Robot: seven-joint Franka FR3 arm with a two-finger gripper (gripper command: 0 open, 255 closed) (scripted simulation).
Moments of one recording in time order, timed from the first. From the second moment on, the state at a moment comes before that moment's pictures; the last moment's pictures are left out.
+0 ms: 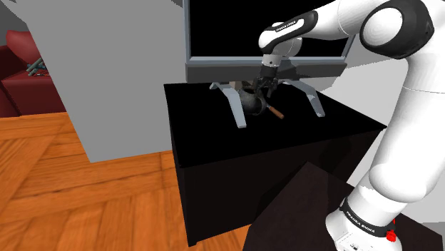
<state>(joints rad) -0.14 0.21 -0.26 -1.82 0.18 1.95 -0.20</state>
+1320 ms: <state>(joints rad) -0.15 0.22 -0.26 -1.83 0.19 1.98 -0.20</state>
